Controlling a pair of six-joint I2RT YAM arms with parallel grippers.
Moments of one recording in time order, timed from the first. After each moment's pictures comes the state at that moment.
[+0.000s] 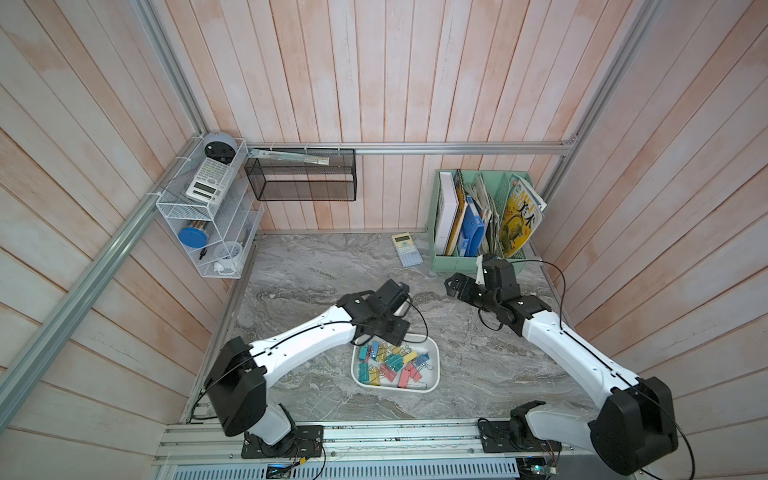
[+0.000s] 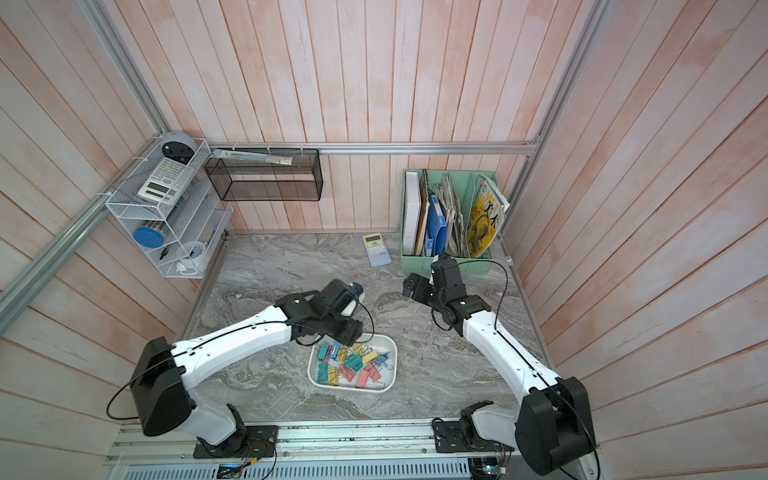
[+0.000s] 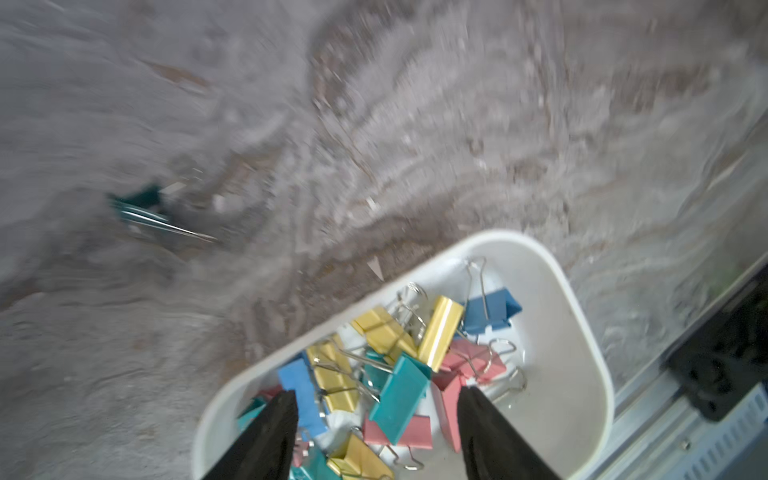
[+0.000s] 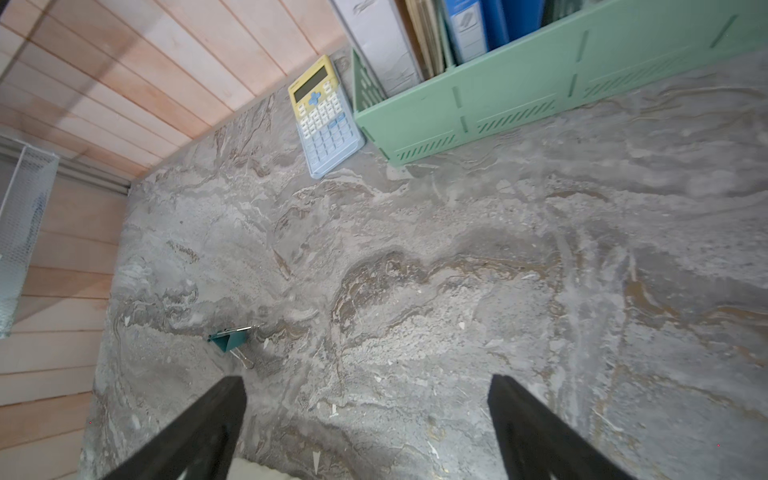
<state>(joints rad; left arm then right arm) -0.79 1.47 1.23 -0.72 -0.01 -0.30 0.40 1.28 0.93 -0.35 -0.05 0.64</state>
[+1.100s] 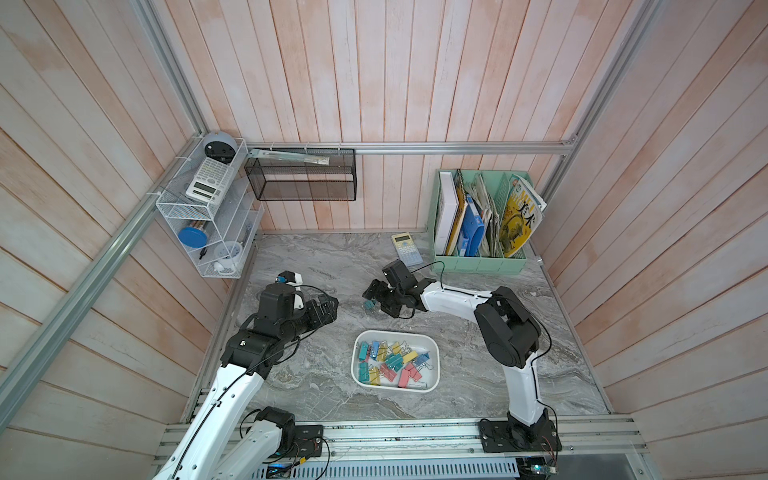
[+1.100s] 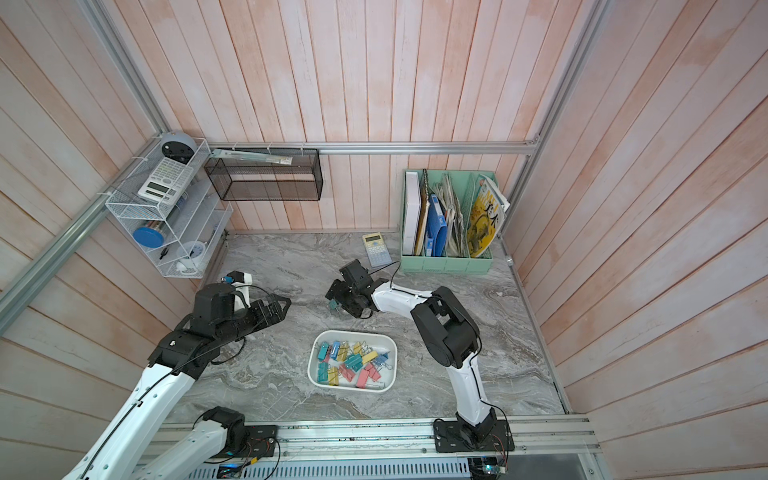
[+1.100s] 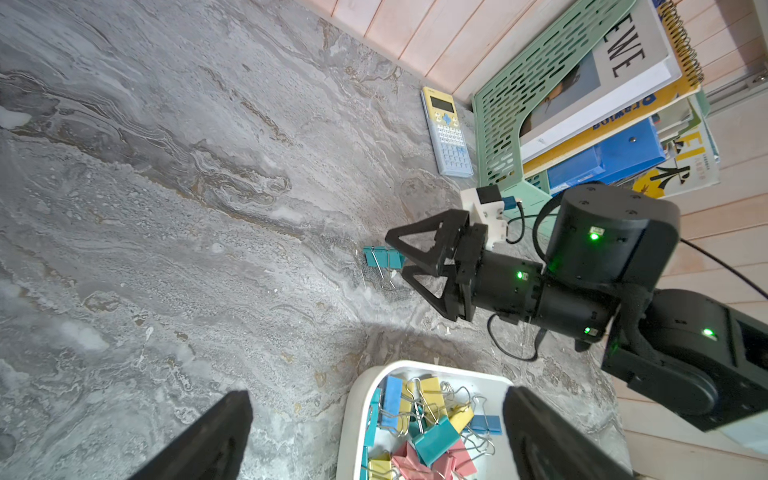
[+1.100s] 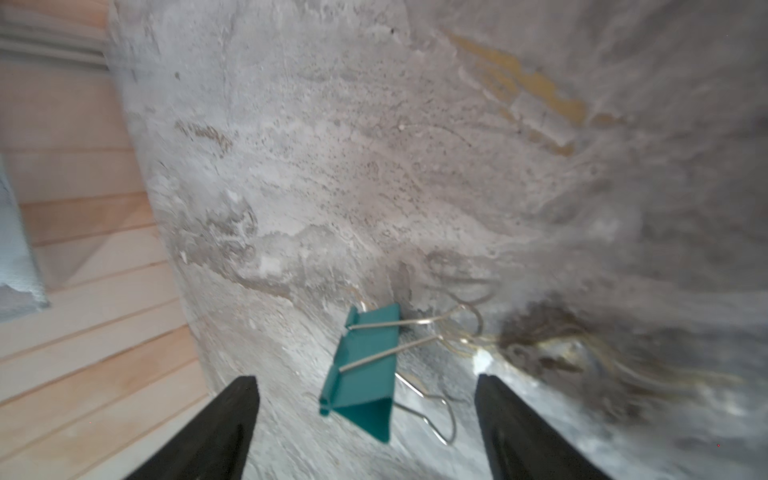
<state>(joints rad) -0.28 0.86 0.88 -0.69 0.16 -0.57 0.76 2.10 1.45 -0.18 -0.22 1.19</state>
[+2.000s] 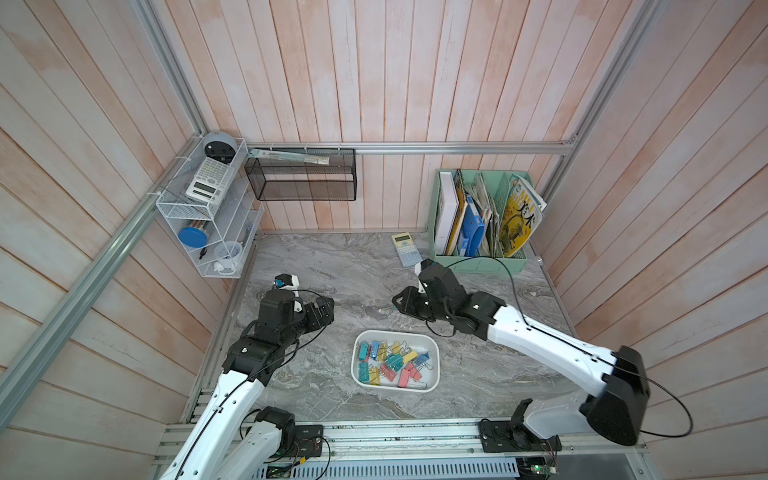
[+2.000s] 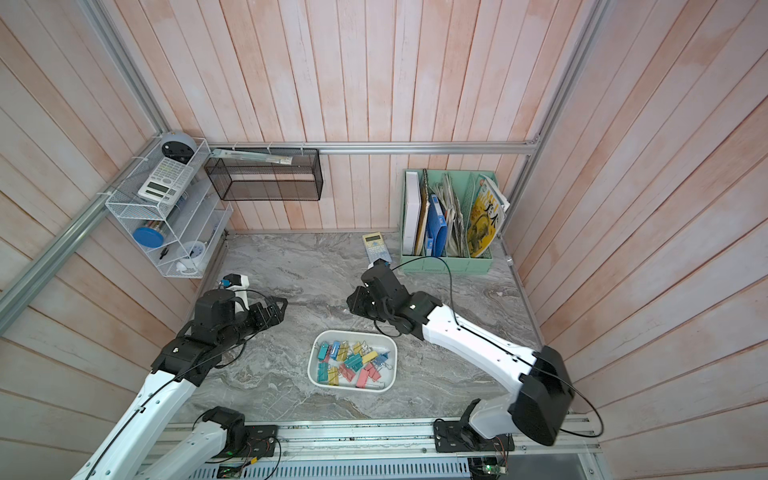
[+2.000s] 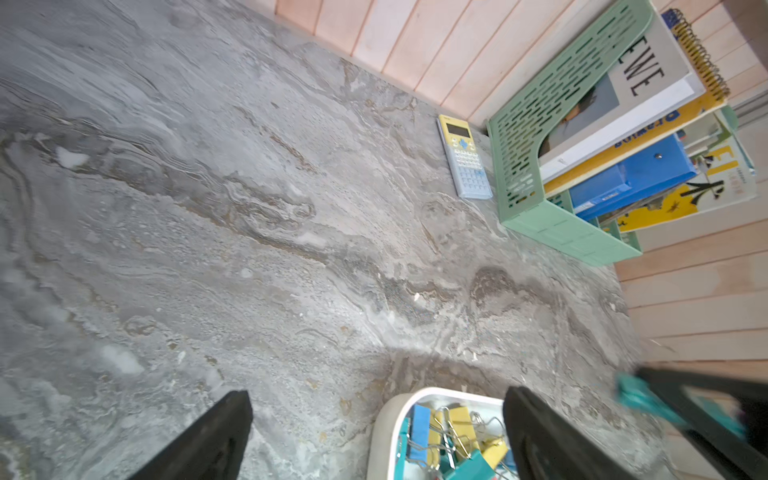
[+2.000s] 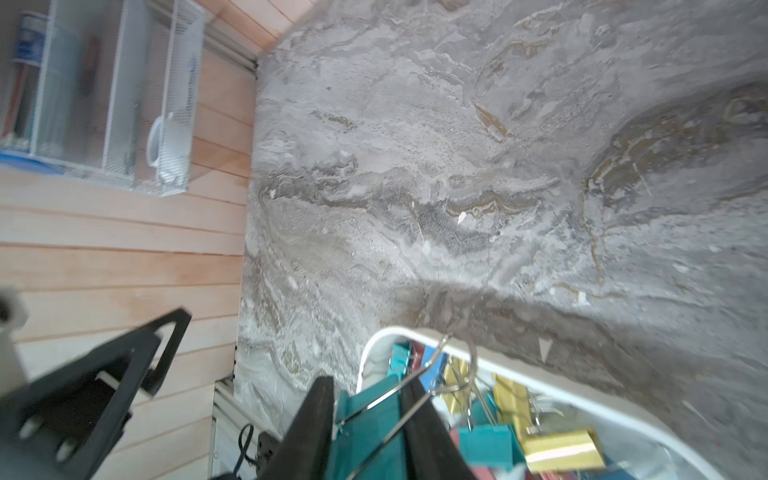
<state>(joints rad) -0.28 0.78 0.79 -0.60 0.02 -0.54 0.93 1.30 1.12 -0.48 0.03 0.96</state>
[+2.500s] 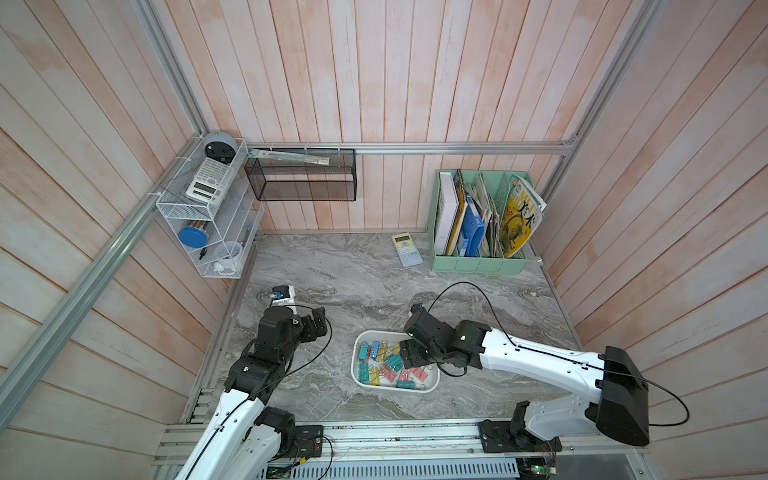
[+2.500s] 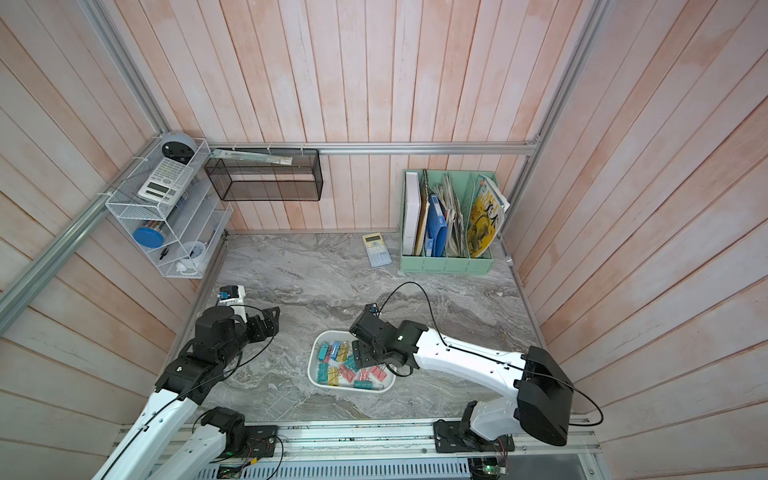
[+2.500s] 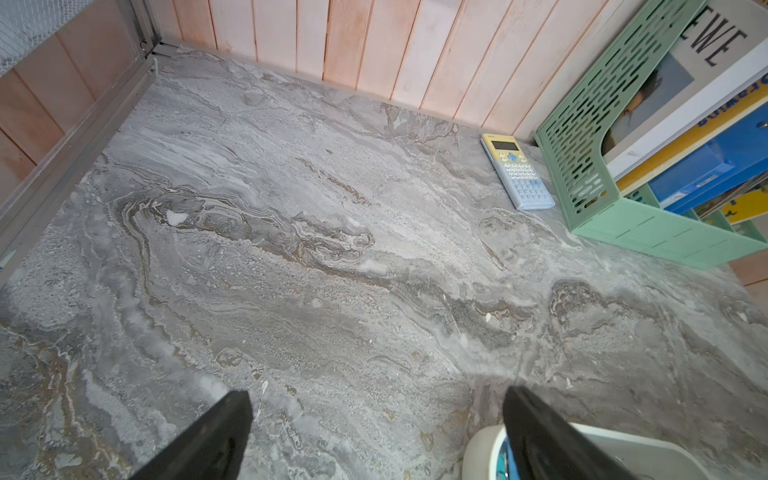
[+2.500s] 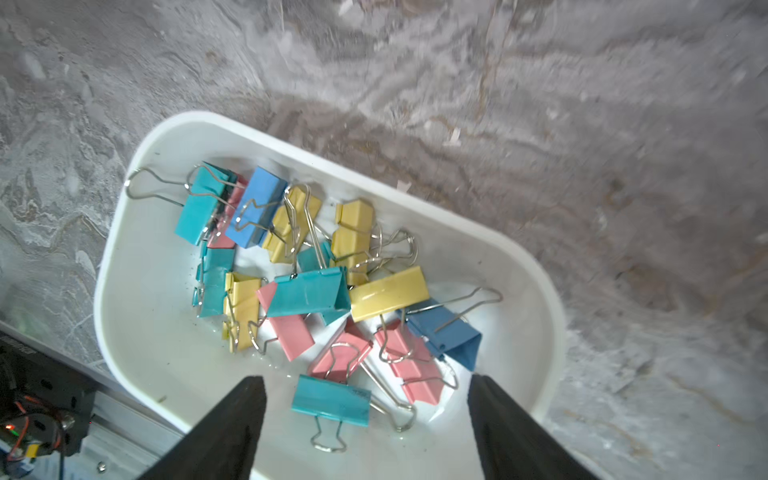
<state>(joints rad) -0.28 0.66 0.61 -0.48 -0.11 -0.35 1.07 1.34 1.00 -0.73 0.21 0.77</state>
